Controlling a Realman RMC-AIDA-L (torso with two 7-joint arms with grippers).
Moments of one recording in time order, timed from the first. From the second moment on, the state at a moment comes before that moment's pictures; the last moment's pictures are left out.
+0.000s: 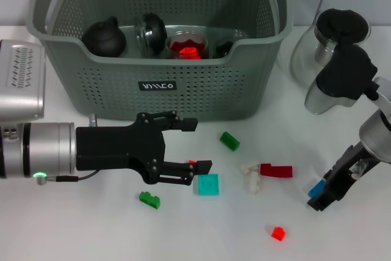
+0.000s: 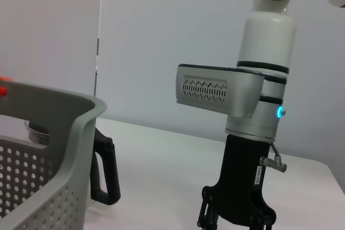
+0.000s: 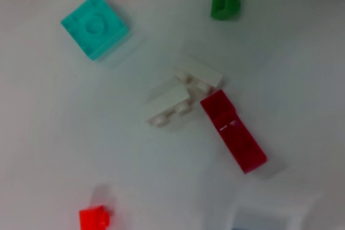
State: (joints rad) left arm -0.46 -2.17 0.81 0.79 1.96 1.64 -1.27; right arm 0.69 2.10 -1.40 -1.02 -2.70 -1.52 2.41
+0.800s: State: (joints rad) left arm -0.45 -2.17 0.80 0.78 1.97 1.64 -1.27; right arm 0.66 2.10 -1.32 -1.33 -2.62 -1.74 2.41
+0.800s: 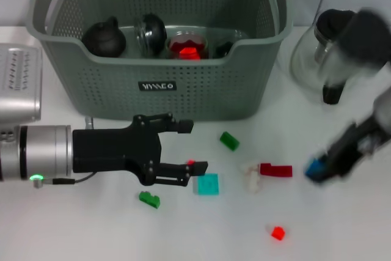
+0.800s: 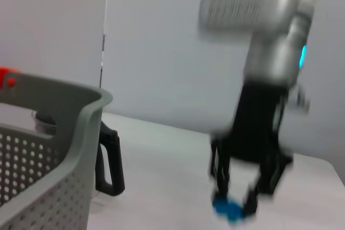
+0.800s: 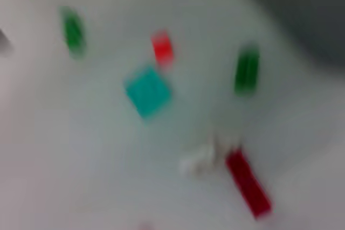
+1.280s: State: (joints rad) left arm -0.43 -2.17 0.76 0.76 1.99 1.64 -1.25; right arm 1.03 2.03 -0.89 -1.39 -2.33 -1.73 2.39
